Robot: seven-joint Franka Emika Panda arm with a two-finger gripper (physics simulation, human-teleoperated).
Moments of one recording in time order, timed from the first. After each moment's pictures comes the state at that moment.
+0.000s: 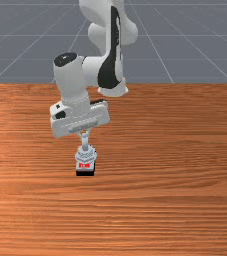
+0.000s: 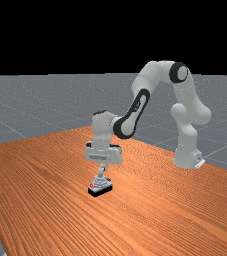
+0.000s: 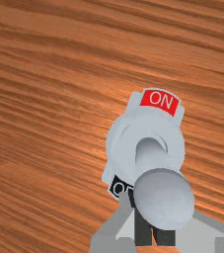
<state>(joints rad) -0.07 0.46 -0.12 -2.04 0.28 2.47 0.03</state>
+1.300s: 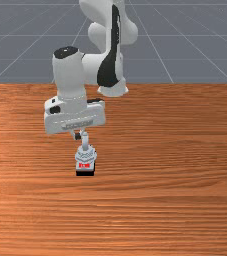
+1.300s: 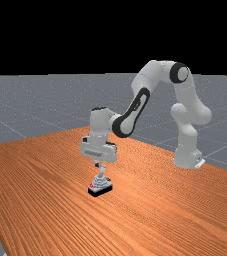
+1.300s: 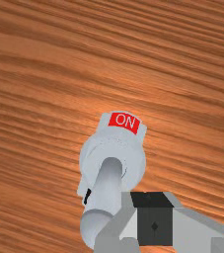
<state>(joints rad) -0.04 0.46 -0.17 -2.00 0.21 2.52 0.12</state>
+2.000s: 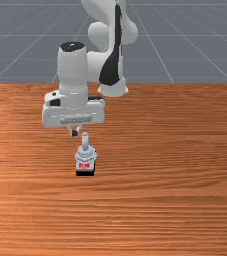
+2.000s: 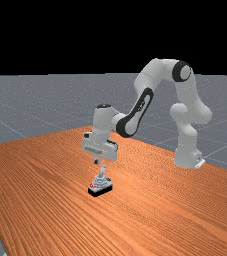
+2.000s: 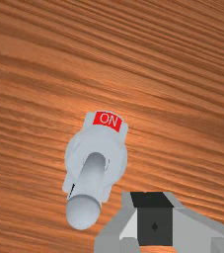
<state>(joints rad) 0.03 0.42 -0.24 -2.06 0.11 2.60 0.21</state>
